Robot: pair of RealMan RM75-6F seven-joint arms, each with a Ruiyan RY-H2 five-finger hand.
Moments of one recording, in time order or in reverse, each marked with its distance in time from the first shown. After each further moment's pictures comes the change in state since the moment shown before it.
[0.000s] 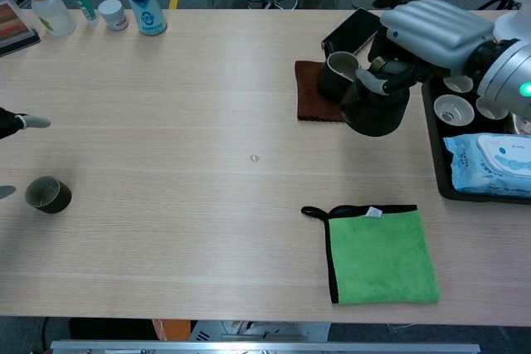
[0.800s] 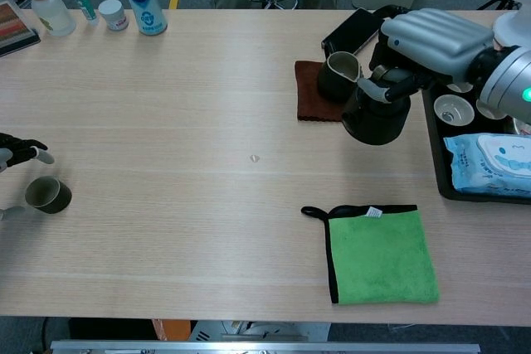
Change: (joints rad) left arm -0.005 -0.158 0.015 0.151 -0.138 -0.050 0.082; right arm -0.006 0.010 -0.006 0.001 -0.015 -0.030 0.032
